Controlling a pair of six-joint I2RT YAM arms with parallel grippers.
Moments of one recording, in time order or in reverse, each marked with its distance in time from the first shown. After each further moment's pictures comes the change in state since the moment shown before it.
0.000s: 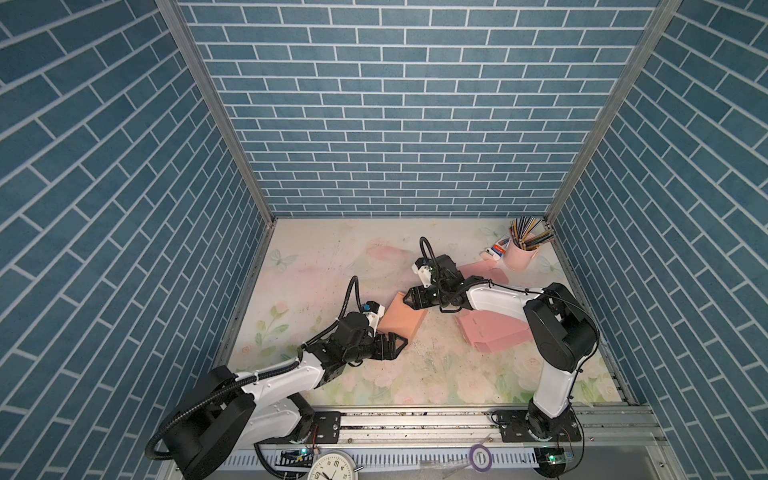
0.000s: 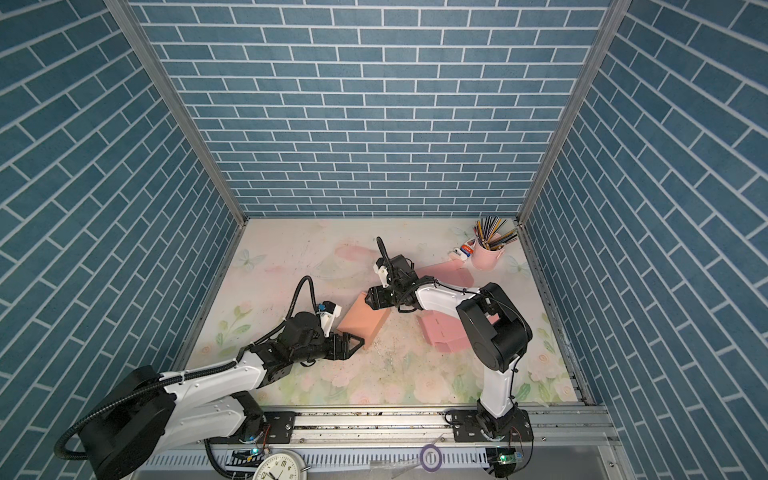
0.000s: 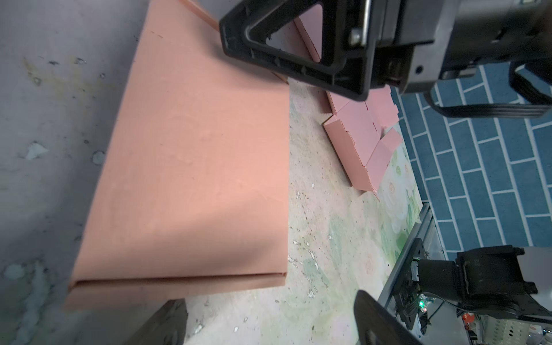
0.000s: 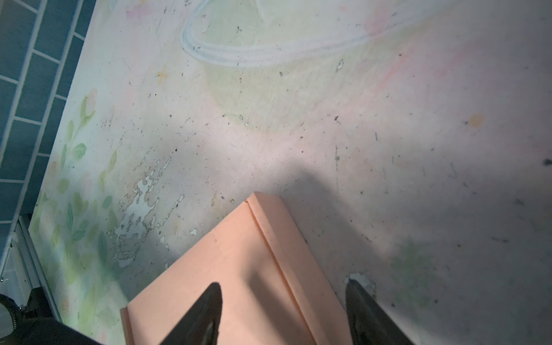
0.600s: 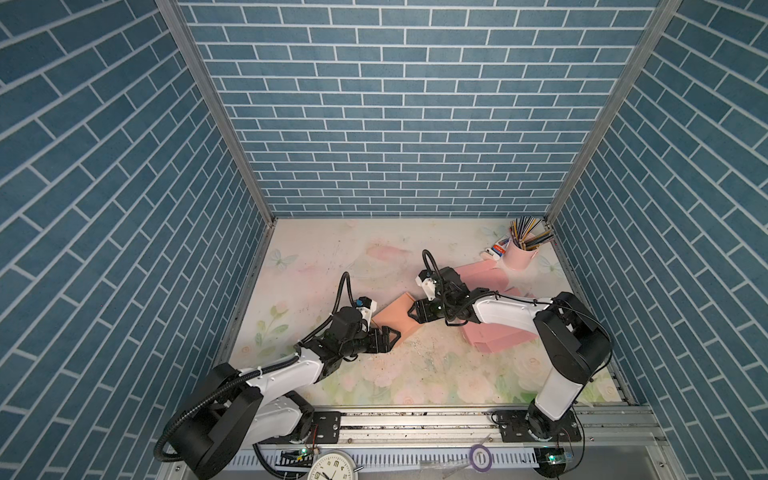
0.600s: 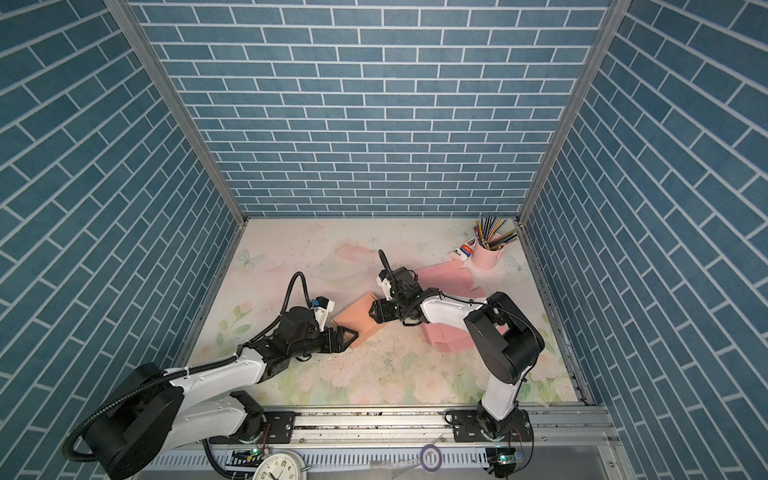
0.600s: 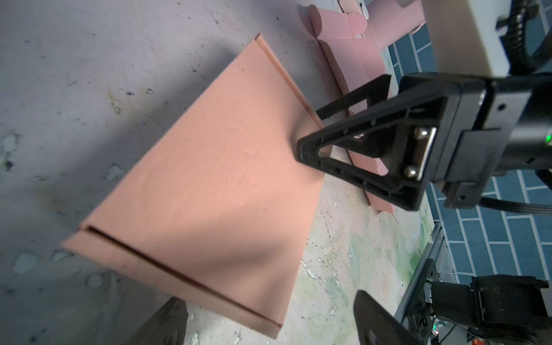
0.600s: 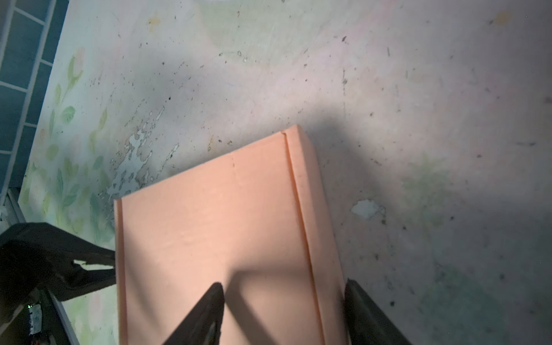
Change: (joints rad) left arm 0.109 0.027 0.000 0.004 0.031 0.035; right arm 0.047 -0.101 -0.156 0.027 0.020 0.021
